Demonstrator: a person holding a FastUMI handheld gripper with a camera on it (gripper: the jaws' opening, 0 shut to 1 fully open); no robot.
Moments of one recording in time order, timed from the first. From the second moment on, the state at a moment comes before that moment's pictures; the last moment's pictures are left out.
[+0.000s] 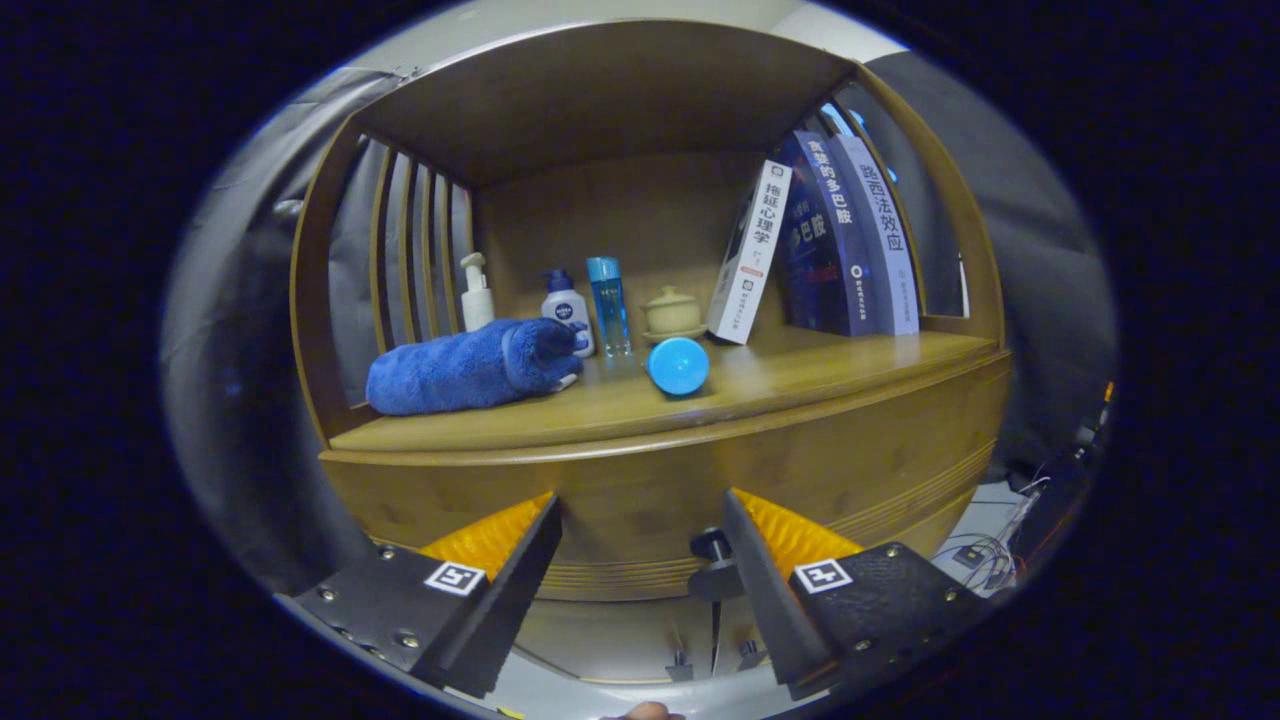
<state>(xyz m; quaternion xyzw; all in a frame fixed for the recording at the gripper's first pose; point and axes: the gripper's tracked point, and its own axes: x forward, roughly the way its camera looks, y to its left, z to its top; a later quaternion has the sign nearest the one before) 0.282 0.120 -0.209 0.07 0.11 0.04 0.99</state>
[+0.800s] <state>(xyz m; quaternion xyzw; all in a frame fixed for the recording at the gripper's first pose) 0.208 0.075 -0.033 0.04 -0.03 0.01 1.00</state>
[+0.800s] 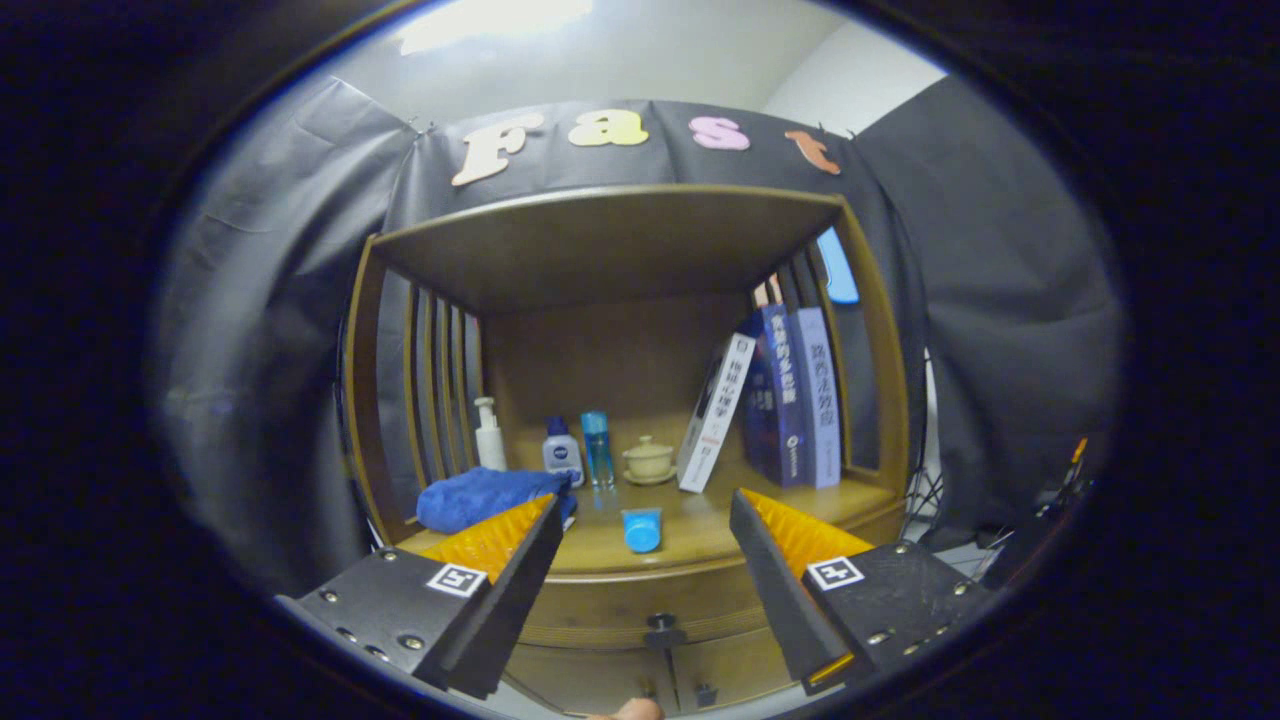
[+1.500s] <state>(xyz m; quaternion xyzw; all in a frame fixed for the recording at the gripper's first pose) 0.110 0.005 0.039 -0.02 -0.05 -0.07 1.00</state>
